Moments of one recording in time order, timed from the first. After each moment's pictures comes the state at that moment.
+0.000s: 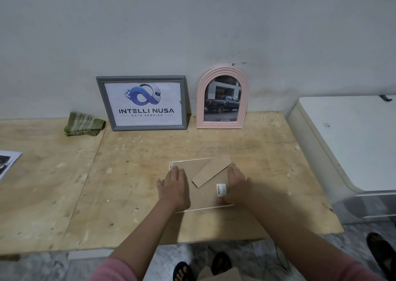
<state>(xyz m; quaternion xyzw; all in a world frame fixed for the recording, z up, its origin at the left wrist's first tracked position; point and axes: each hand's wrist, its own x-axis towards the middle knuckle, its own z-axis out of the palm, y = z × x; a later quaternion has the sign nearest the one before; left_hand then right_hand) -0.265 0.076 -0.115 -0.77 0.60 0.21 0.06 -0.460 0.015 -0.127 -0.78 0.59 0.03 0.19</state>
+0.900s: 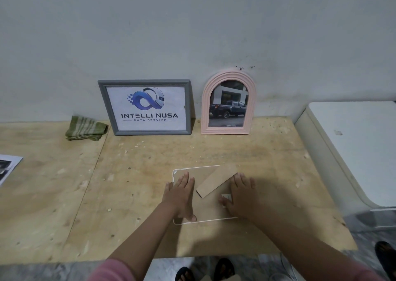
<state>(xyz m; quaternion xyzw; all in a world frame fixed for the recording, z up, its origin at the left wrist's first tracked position) -0.249 0.055 -0.115 -0.67 0.67 0.26 0.16 -0.459 0.004 -0.143 -0.83 0.54 0.13 0.08</state>
